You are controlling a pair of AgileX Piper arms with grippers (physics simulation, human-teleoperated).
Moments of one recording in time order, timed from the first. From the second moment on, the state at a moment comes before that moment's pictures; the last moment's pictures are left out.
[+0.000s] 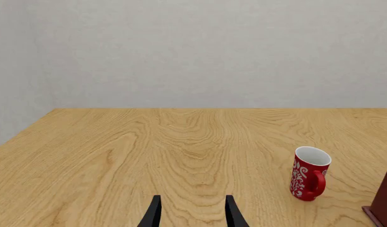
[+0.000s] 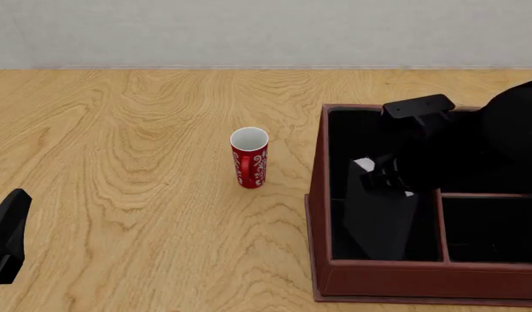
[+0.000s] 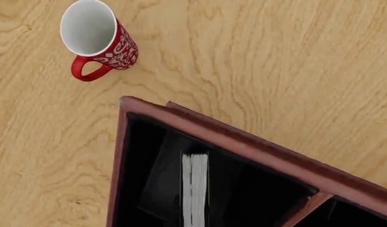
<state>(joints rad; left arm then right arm) 0.00 0.01 0.00 0.00 0.00 0.46 1.25 -0.83 0.70 0.11</state>
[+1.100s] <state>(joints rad) 0.00 0.01 0.00 0.00 0.00 0.47 1.23 -0.85 0.72 0.14</state>
